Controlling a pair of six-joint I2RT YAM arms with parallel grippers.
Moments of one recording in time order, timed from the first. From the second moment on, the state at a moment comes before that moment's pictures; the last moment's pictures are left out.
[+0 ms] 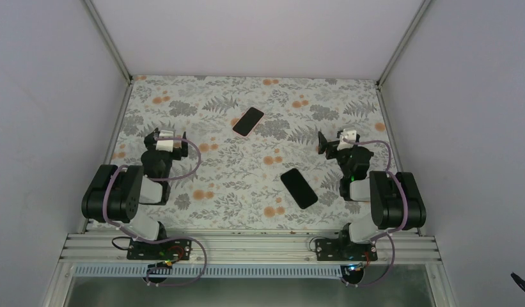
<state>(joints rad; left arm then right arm) -0.01 1.57 0.21 1.28 0.01 0.14 -0.02 1.53 0.27 1.15 -0.24 -0.03</state>
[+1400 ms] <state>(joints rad) -0.01 1.31 1.15 -0.43 -0.03 0.48 0.41 1.32 1.02 -0.88 -0.25 -0.48</state>
